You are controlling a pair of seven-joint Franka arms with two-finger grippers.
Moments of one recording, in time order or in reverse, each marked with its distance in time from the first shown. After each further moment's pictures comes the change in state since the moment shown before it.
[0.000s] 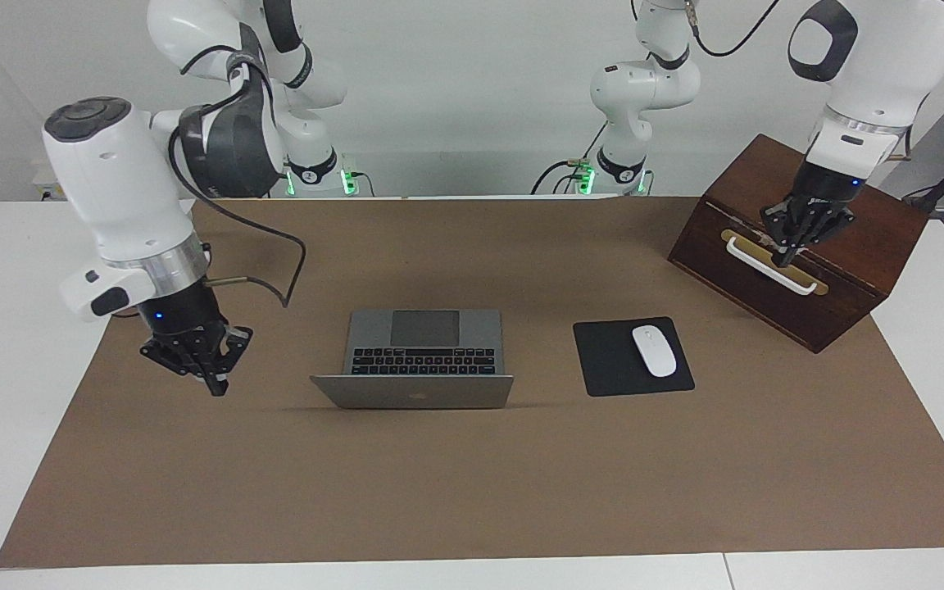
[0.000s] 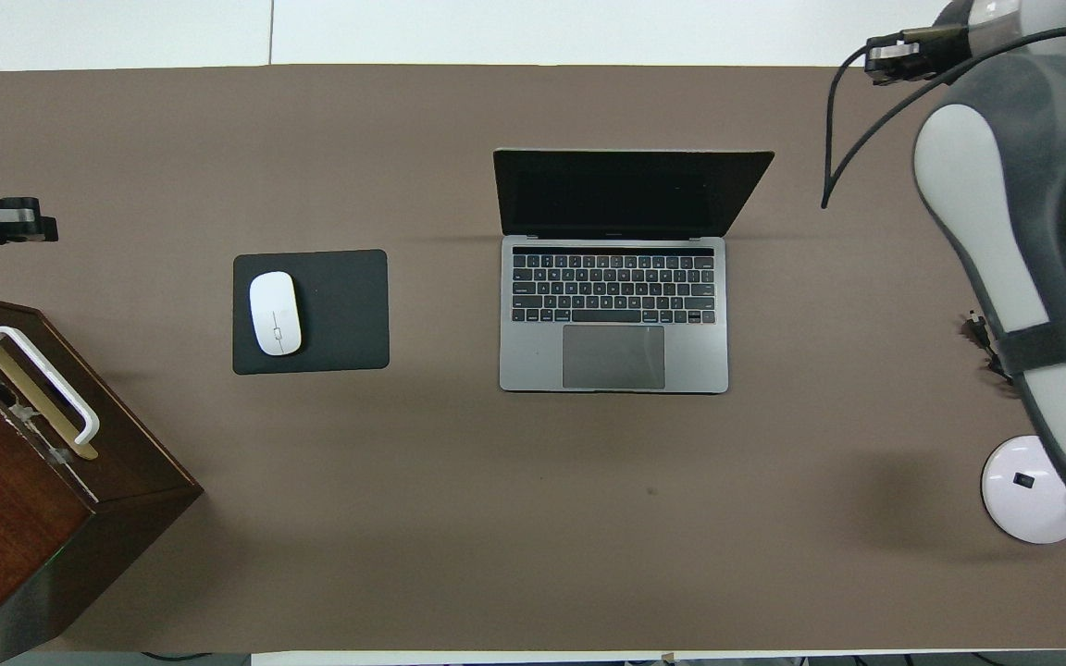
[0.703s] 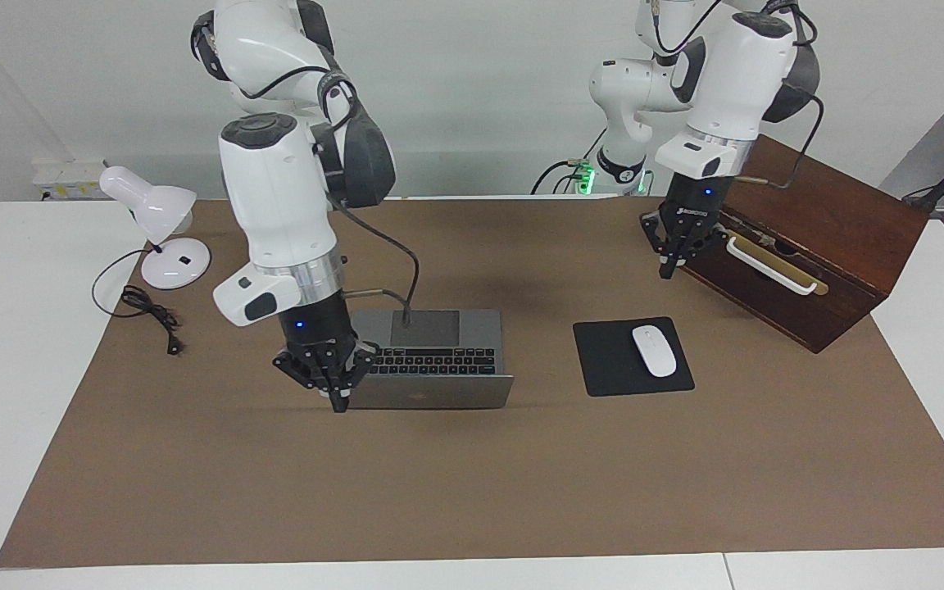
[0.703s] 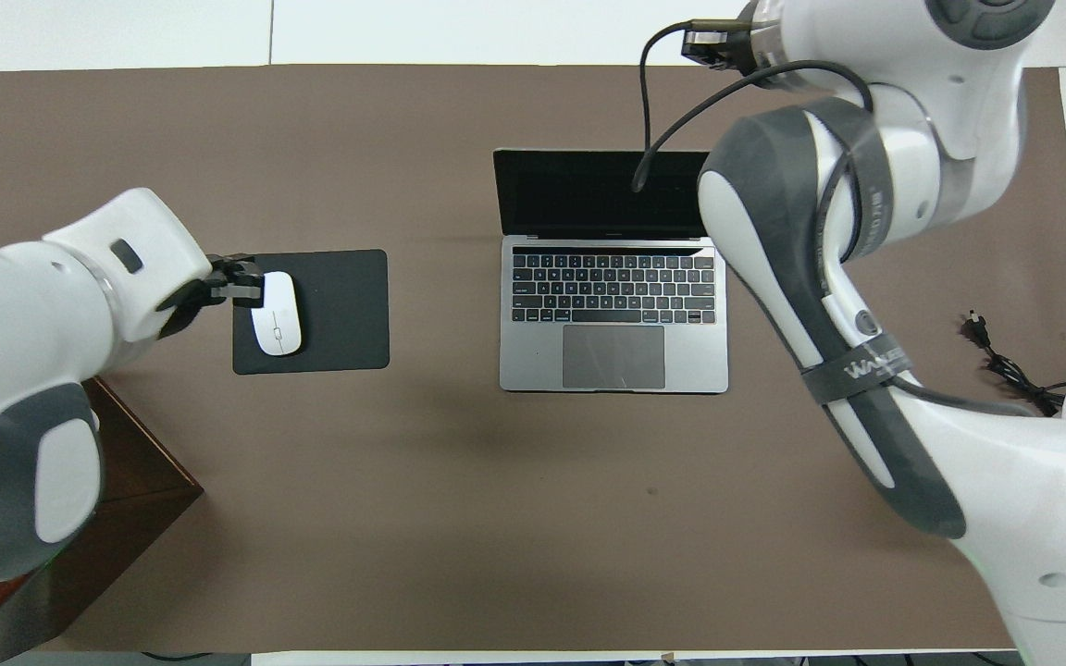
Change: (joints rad) left arm -0.266 -0.152 -0.006 -0.399 -0.001 0.438 -0.001; right arm 0.210 0.092 -0.004 0.085 -0.066 0.122 0.340
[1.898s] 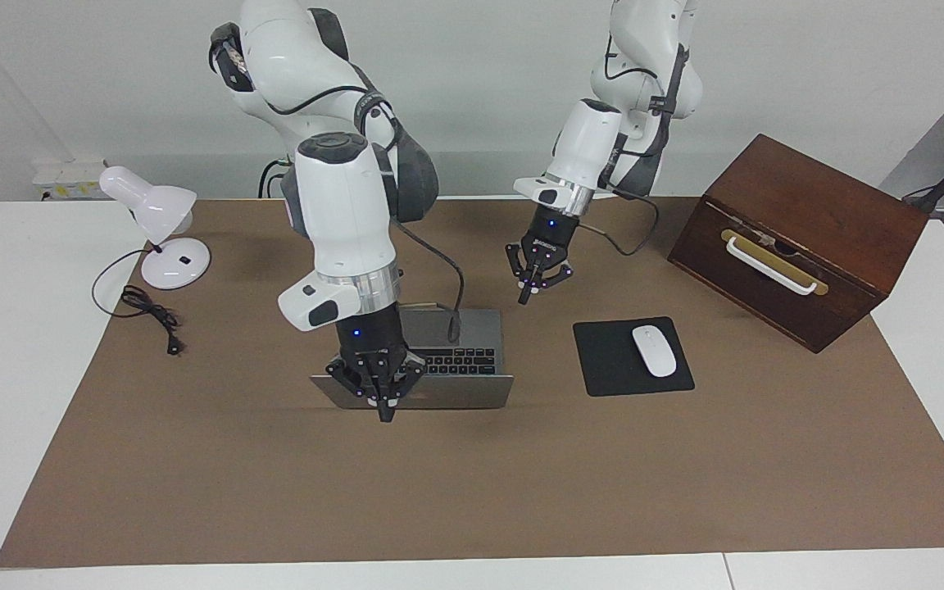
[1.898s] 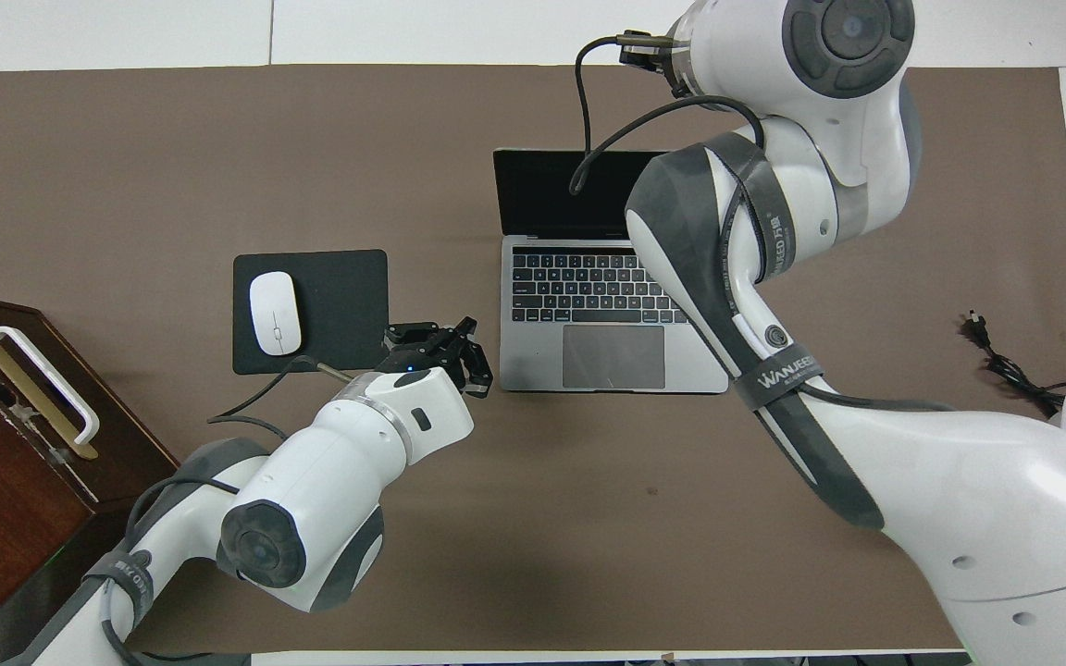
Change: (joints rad) left arm -0.322 0.217 0.000 -0.326 -0.001 0.841 -0.053; right arm 0.040 0.051 -0.004 0.009 -0.058 0.078 0.105
